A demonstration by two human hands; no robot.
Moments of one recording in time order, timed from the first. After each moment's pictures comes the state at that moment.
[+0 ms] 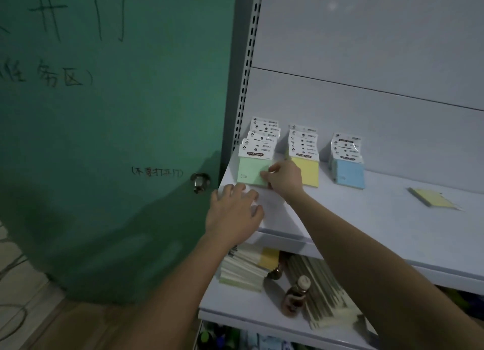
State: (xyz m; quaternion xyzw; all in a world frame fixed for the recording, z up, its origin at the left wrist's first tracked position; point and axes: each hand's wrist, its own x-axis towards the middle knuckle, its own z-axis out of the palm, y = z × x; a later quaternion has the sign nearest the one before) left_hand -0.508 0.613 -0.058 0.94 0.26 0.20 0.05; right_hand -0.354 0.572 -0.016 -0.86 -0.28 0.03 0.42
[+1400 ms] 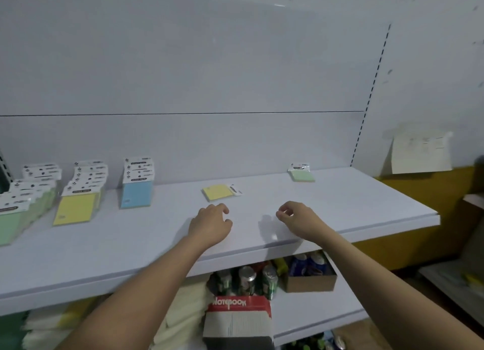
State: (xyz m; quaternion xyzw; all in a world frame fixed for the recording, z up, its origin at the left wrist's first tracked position) left_hand -0.213 0.241 -0.011 0.96 0.16 0.08 0.20; right_hand -0.125 0.022 -0.003 -0.92 -0.21 0.06 0.33
